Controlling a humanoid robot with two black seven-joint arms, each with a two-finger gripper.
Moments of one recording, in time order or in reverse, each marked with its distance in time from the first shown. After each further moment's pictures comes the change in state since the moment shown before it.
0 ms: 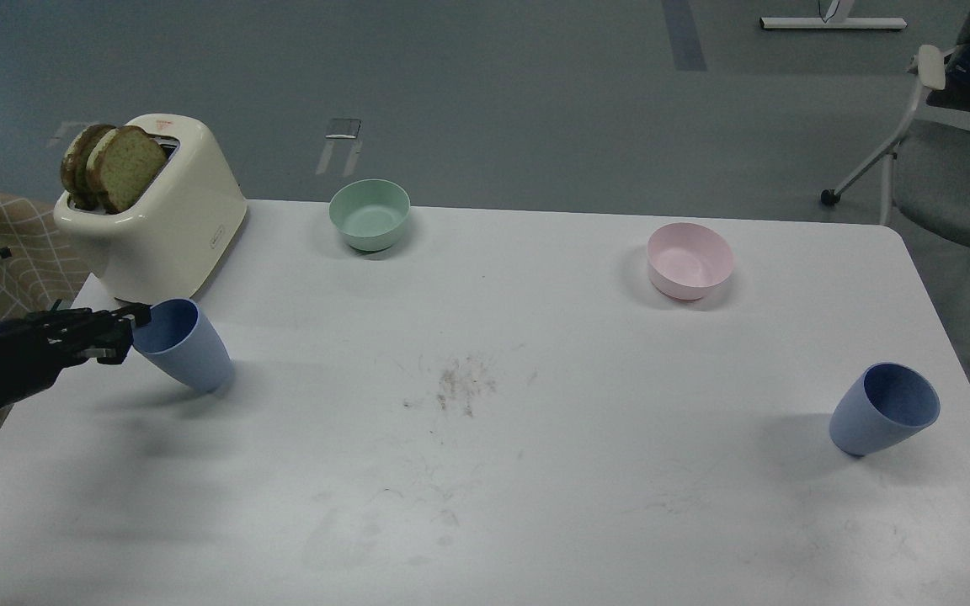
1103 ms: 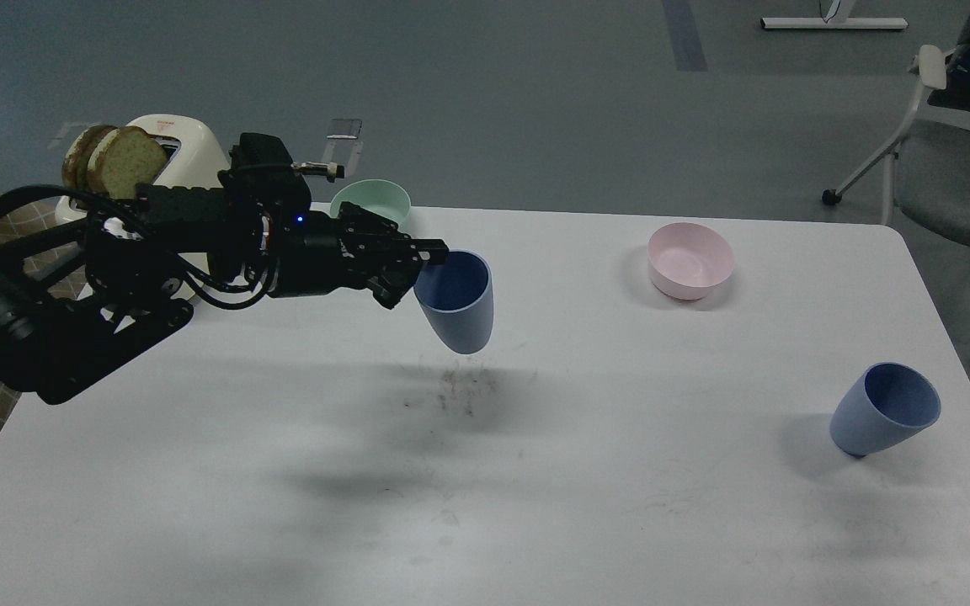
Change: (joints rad) left arm -0.639 -0.396 0.353 -0.189 0.280 -0.229 0.000; right arm -0.152 -0.055 0.103 0.005 0.002 0.000 0.000
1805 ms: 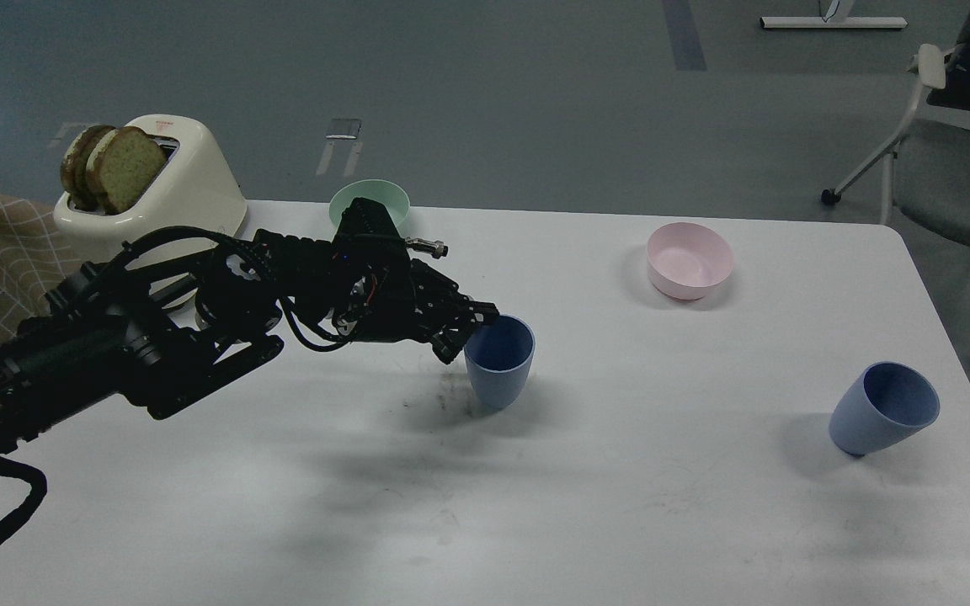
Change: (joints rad) left arm -0.004 -0.194 0.081 0.173 0.100 -0.001 0.000; right arm -0.008 0.012 -0.008 0.003 0.000 0.000 0.000
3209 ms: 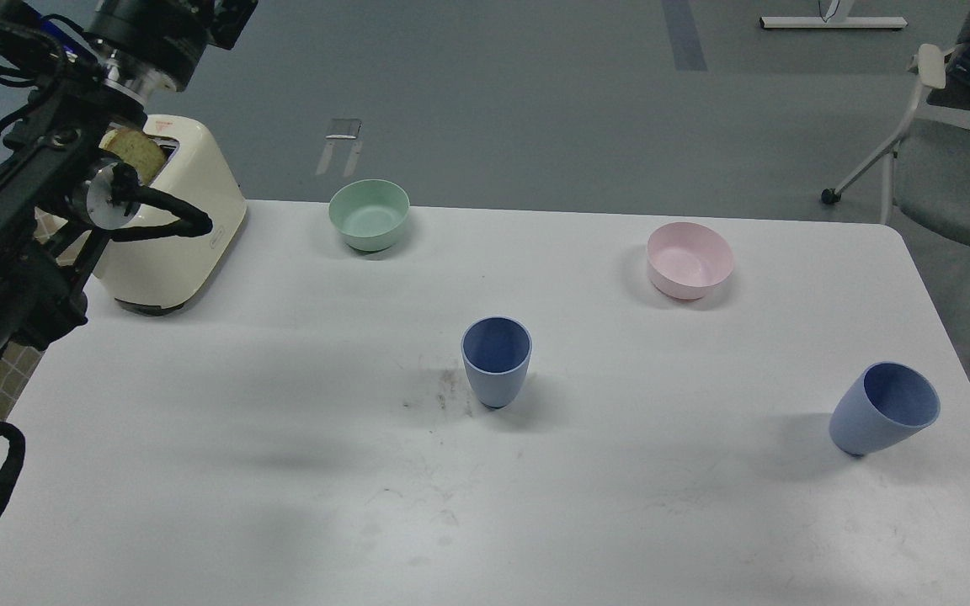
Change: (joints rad) left arm 0.049 0.092 -0.572 0.186 -1.621 0.075 0.000; right arm -0.436 -0.266 -0.101 0.702 -1.340 0.000 0.090
